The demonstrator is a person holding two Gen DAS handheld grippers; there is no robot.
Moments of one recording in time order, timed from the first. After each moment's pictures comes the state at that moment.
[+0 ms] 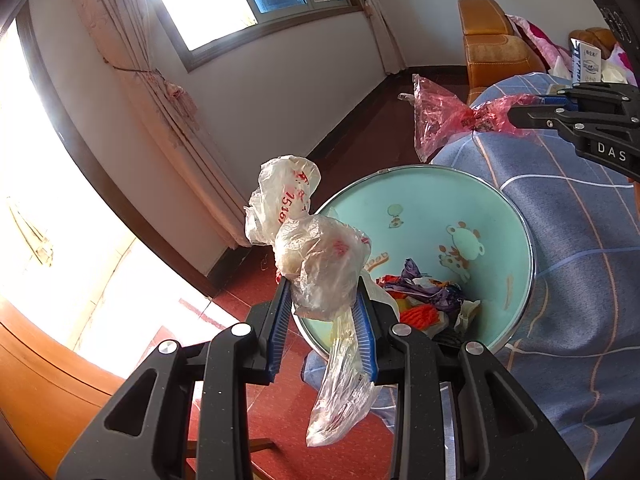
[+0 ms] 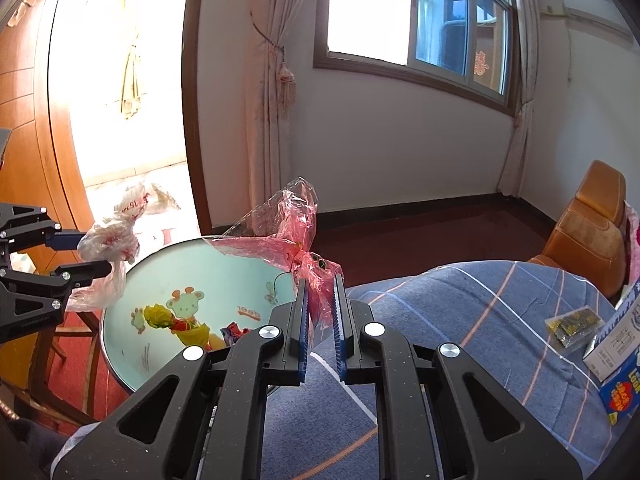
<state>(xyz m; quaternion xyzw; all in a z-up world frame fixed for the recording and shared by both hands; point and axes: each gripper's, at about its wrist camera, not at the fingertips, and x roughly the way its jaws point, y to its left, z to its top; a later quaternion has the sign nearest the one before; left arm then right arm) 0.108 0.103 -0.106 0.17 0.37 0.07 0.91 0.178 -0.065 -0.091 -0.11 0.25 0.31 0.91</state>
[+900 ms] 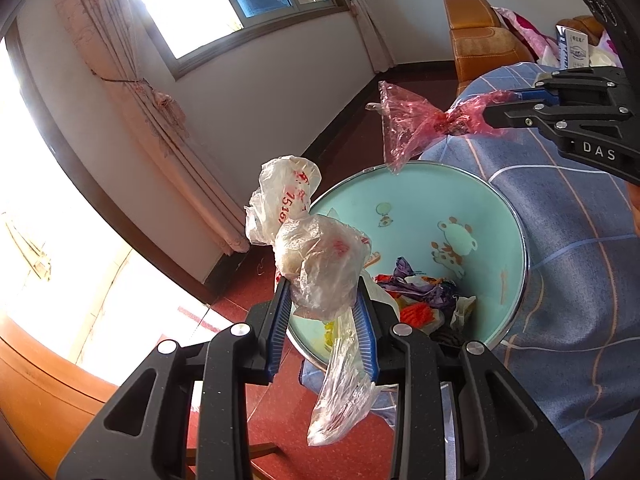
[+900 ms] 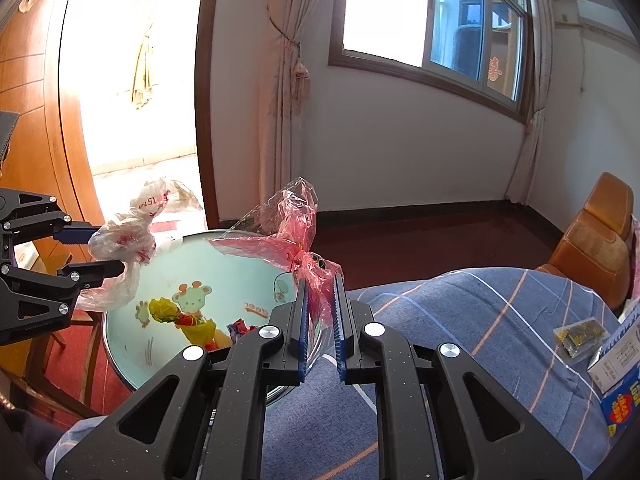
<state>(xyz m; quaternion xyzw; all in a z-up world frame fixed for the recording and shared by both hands) 0.108 0.098 -0.109 0.19 0.37 0.05 0.91 0.176 -0.054 -0.093 -0.13 0.25 0.33 0.90</state>
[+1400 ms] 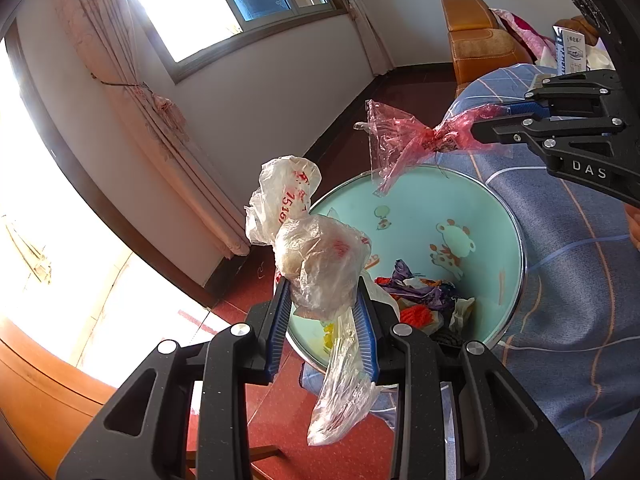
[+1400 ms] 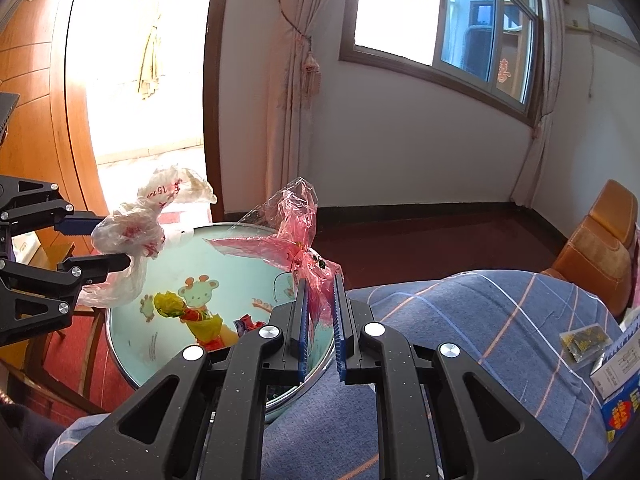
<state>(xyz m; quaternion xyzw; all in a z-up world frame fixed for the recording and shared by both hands) 0.105 0.098 -0.107 0.19 0.37 0.05 0.91 0.173 -0.043 -0.096 -0.15 0.25 0.34 0.90</state>
